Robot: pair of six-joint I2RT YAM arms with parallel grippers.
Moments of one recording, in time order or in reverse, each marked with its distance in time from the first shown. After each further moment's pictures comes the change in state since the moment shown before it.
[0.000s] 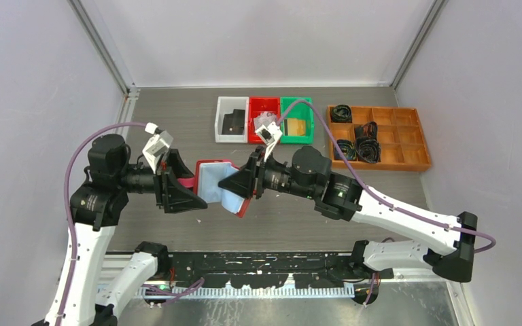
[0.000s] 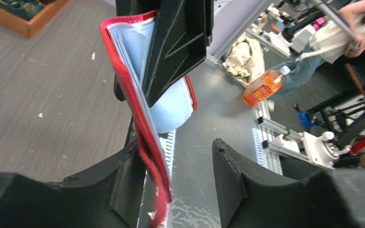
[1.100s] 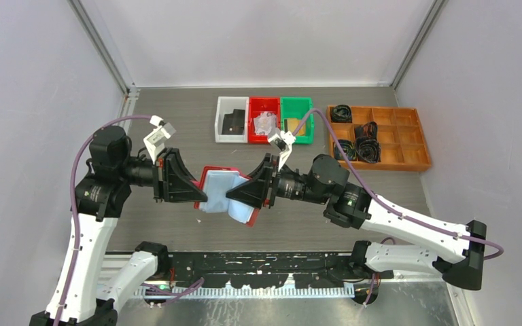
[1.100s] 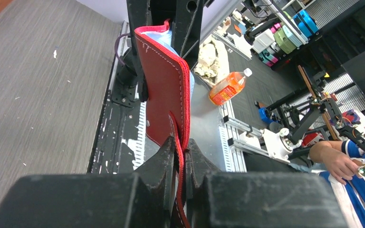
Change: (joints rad) left arm 0.003 0.046 0.024 0.114 0.135 -0.197; right arm -0.002 -0.125 -0.153 0.175 -0.154 -0.010
